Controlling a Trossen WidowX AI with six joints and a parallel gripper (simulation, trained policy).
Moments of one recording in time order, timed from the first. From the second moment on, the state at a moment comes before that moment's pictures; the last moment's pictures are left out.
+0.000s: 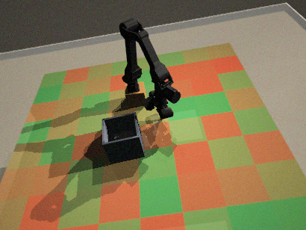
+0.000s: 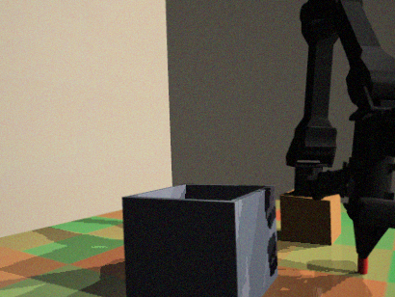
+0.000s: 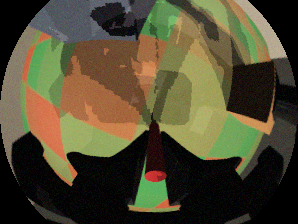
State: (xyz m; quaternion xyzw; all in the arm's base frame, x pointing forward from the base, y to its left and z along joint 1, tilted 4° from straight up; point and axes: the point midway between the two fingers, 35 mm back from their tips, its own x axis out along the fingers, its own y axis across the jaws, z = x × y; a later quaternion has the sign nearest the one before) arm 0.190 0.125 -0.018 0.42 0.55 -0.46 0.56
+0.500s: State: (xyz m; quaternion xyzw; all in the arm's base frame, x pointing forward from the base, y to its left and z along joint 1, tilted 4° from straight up) arm 0.222 0.137 0.023 0.48 0.52 -0.41 0.57
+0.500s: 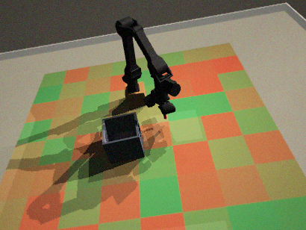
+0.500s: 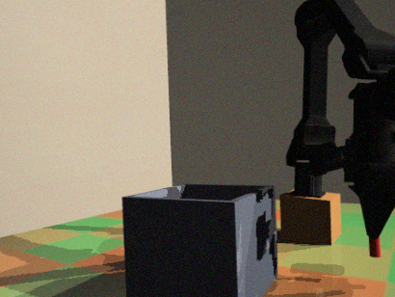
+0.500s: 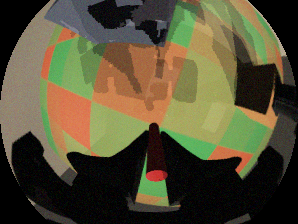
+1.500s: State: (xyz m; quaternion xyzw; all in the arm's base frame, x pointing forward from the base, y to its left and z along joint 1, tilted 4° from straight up) arm 0.288 0.076 0.125 0.50 0.46 -0.39 0.62
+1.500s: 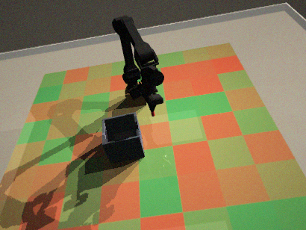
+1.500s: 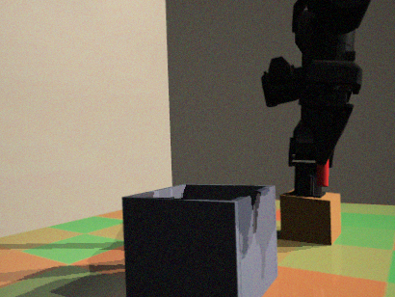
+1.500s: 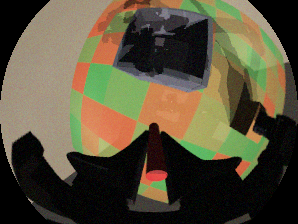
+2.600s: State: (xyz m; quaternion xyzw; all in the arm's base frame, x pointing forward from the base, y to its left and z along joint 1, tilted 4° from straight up) arm 0.308 -0.023 0.118 0.48 0.46 -0.45 0.59
